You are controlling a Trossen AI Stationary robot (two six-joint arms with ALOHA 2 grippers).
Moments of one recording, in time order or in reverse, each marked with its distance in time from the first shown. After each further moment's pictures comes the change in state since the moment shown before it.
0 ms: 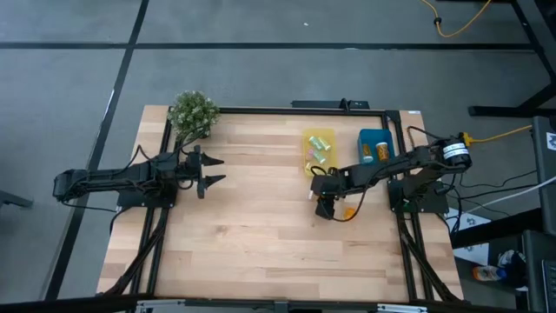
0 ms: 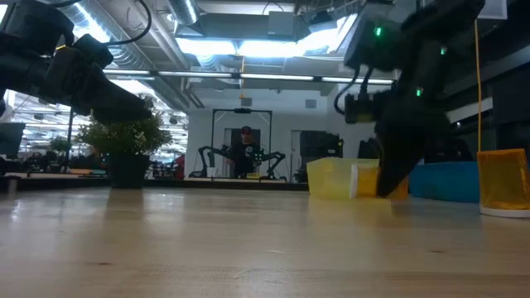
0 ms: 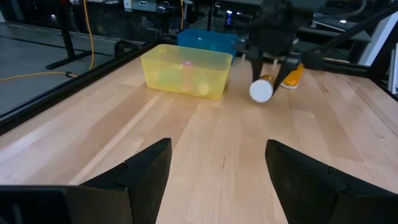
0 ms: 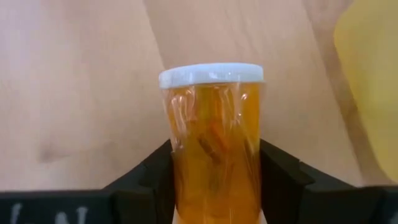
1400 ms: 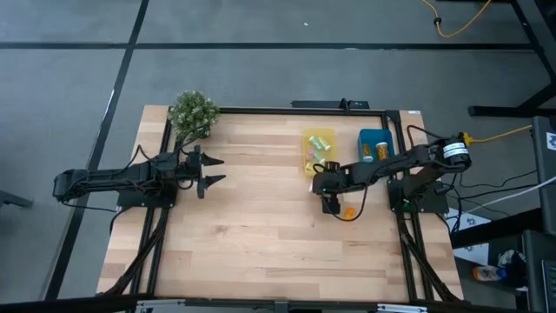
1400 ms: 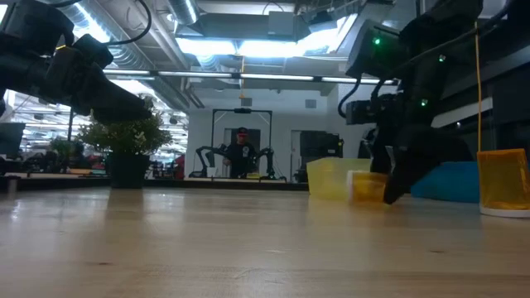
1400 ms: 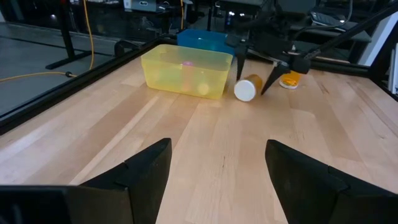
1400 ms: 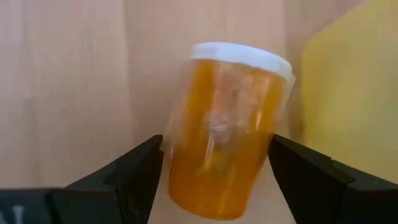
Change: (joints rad) left arm 0.000 0.000 0.000 0.000 0.000 0.000; right arm -0.033 -0.003 -0.023 -0.012 0.099 -0.343
